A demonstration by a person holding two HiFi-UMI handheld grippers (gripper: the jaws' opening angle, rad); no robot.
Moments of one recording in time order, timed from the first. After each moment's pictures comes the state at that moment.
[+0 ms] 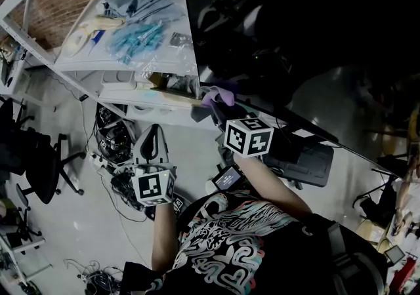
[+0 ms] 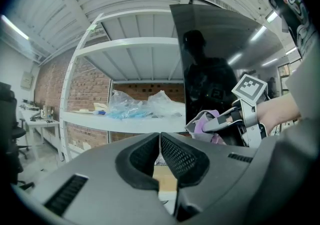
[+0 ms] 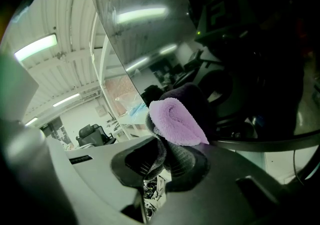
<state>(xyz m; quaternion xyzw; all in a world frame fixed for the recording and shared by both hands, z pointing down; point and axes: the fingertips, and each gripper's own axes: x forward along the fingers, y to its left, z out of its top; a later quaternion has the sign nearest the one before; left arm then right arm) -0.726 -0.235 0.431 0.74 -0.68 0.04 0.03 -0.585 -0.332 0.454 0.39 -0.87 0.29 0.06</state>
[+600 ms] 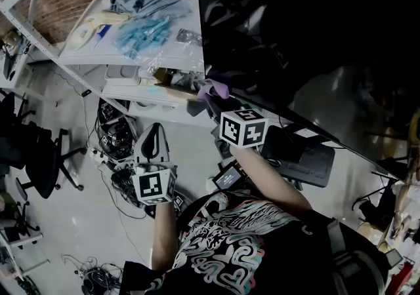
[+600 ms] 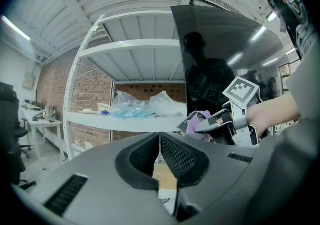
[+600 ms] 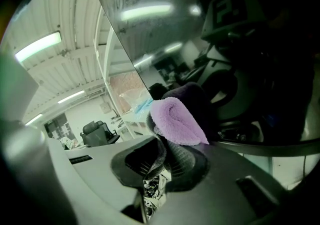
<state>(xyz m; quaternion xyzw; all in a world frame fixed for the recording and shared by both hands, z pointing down) -0.732 -0.221 0.427 0.73 -0.68 0.04 0.03 -0.614 -0.334 0.457 0.36 -0.89 0.28 0.07</state>
